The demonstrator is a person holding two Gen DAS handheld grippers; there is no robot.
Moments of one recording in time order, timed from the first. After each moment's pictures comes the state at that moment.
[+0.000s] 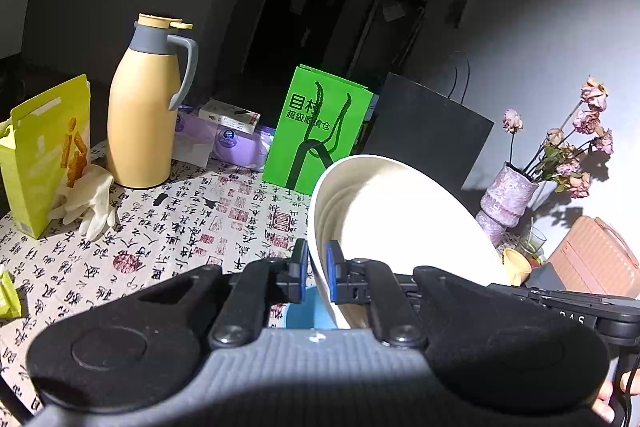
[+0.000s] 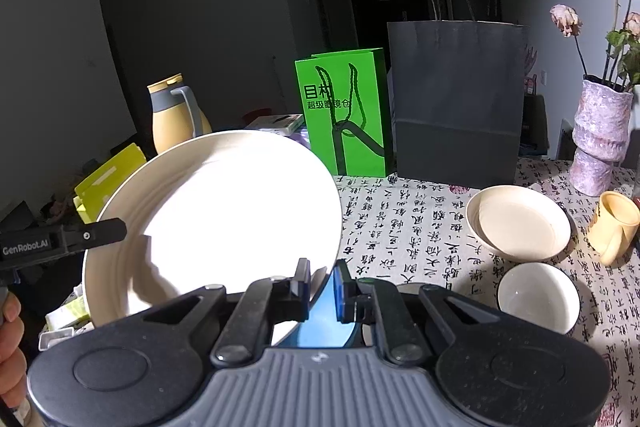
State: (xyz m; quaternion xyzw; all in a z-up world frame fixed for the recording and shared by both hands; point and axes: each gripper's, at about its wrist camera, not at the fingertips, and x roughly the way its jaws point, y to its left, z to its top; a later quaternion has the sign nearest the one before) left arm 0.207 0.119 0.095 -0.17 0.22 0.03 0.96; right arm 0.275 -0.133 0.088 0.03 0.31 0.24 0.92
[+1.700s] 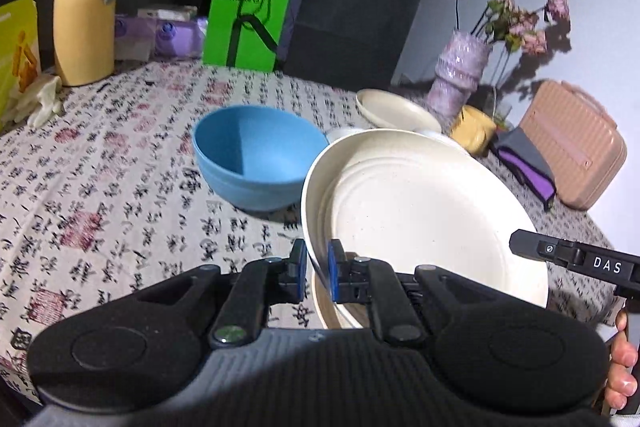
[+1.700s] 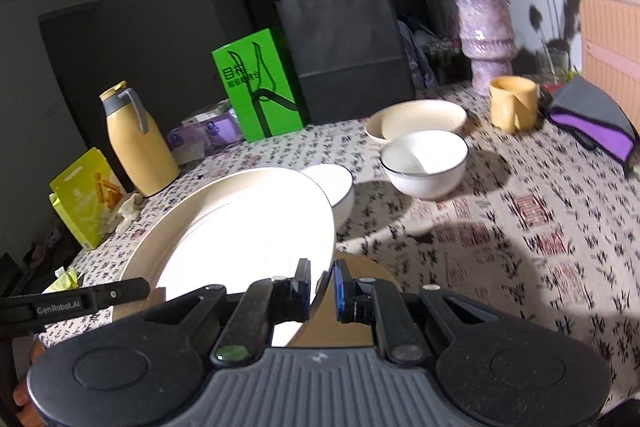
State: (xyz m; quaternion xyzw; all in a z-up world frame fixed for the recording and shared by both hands) left arm 0.150 0.005 -0.016 -0.11 0.33 -0.04 0.94; right arm 0.157 -0.255 -0.010 0.12 0.32 0.16 0.93
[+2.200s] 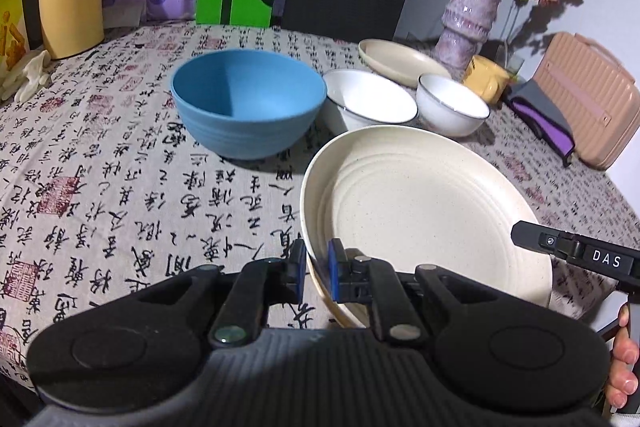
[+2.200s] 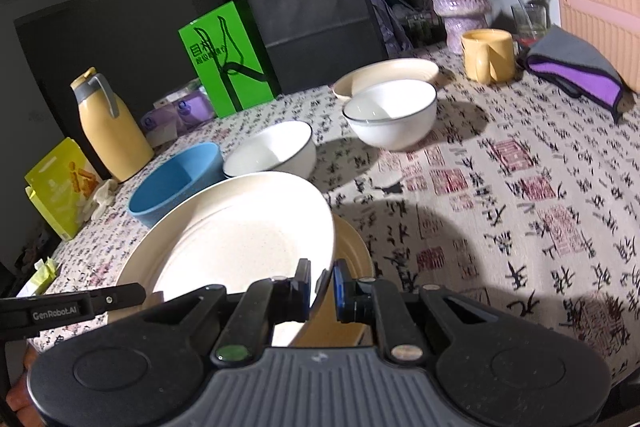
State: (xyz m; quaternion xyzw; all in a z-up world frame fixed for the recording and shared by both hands) left arm 0.167 -0.018 -0.053 -0.08 0.38 -0.03 0.92; right arm 0.166 -0.271 -0.061 0.14 0.35 0.14 0.92
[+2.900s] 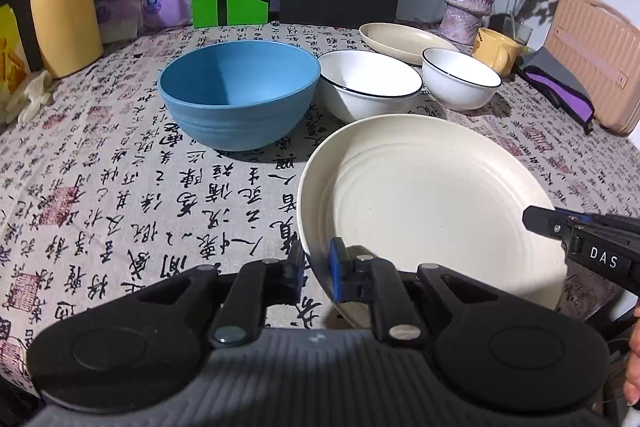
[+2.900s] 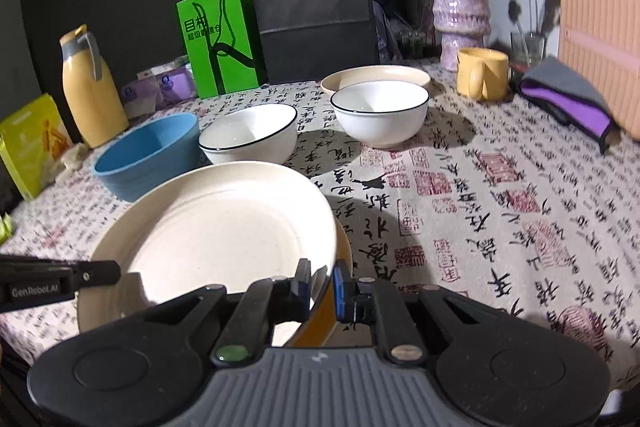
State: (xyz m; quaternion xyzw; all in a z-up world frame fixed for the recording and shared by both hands) left arm 0.171 -0.041 -0.069 -0.02 0.38 -0.01 0.92; right arm 0.162 -0.251 -0.078 0.04 0.33 0.11 0.93
